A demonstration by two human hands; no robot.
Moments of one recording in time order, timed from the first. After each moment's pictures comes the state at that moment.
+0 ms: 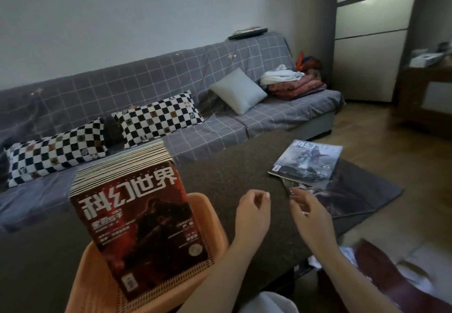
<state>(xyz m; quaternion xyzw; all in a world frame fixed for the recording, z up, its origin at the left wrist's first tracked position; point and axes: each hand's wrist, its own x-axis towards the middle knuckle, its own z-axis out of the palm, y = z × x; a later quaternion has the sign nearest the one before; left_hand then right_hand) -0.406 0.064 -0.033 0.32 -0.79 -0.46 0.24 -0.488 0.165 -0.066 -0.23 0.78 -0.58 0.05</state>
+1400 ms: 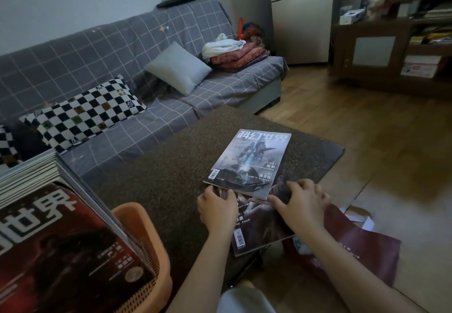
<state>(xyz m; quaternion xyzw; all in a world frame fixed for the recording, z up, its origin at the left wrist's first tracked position) -0.492 0.080 -0.092 0.48 -0.77 -0.38 0.16 -0.556 0.225 -0.115 -0.10 0.96 -0.26 -0.03</state>
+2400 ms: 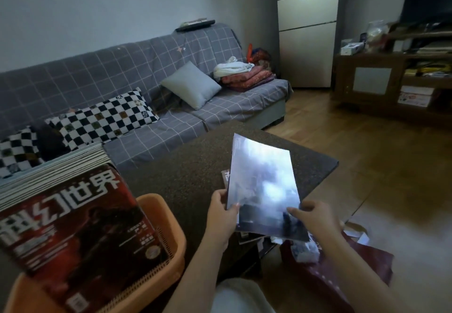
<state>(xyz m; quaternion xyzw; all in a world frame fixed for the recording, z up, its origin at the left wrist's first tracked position) -0.437 0.089 -0.066 0.35 -0.72 -0.58 0.14 -0.534 0.266 -0.107 0.00 0.88 -0.45 0.14</state>
